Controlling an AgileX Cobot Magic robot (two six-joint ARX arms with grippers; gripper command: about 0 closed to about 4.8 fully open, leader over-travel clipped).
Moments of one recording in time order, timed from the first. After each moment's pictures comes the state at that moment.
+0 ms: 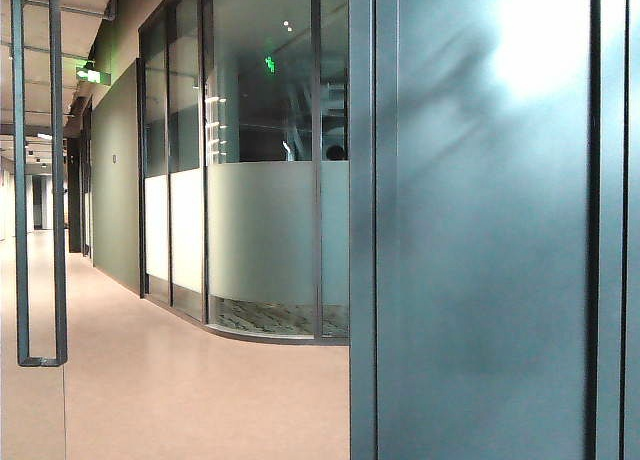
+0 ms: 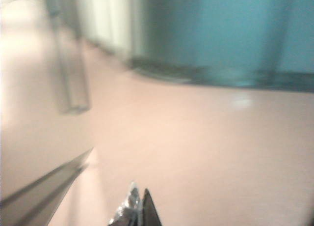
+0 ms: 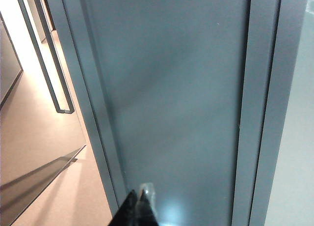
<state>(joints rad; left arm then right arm) 0.04 0.09 0.33 -0.25 -0.05 -0.01 0.39 0.24 0.58 -0.33 0.10 0.10</state>
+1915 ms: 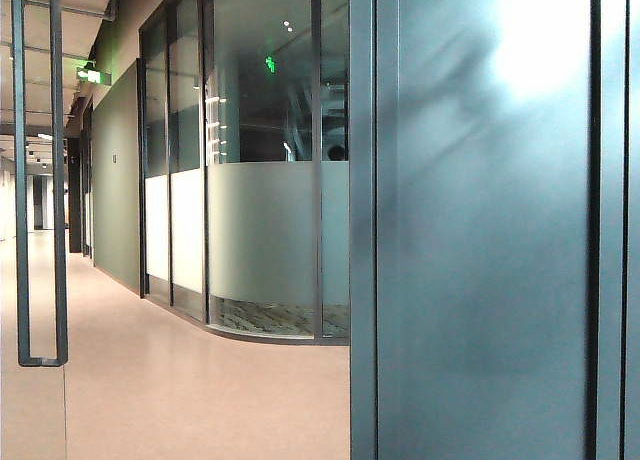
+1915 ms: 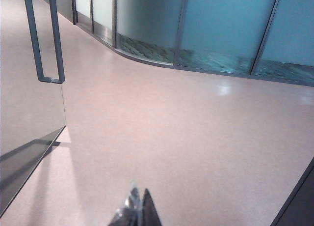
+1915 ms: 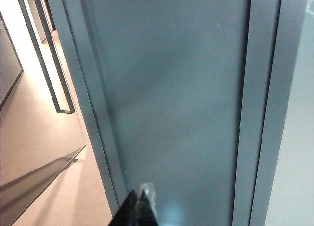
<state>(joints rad) 0.02 0.00 0.01 -0.05 0.00 -0.09 0.39 0.24 0.58 -0.33 0.10 0.10</state>
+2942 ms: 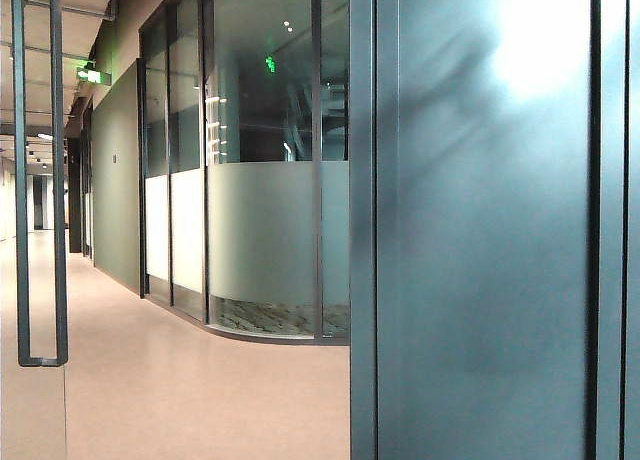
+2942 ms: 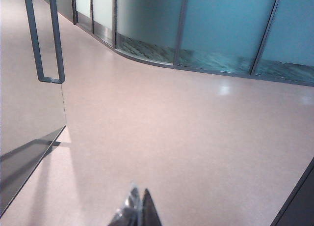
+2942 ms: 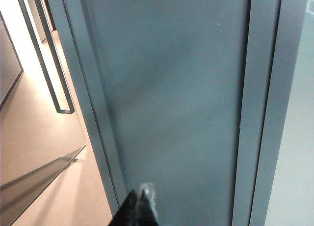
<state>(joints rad) 0.02 0.00 0.01 -0.05 0.00 -0.09 0.39 0.24 0.58 -0.33 0.10 0.10</state>
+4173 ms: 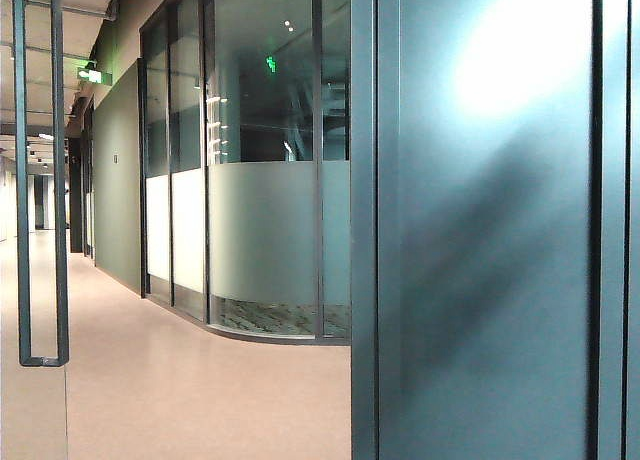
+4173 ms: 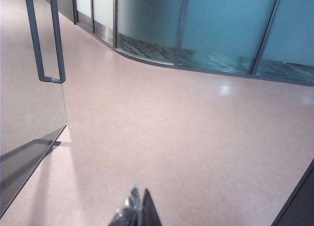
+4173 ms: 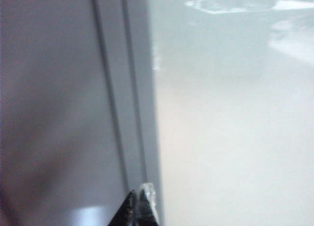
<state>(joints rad) 0.02 0.00 0.01 -0.05 0.00 -0.09 -0.07 0.00 0.04 -0.04 0.00 0.07</state>
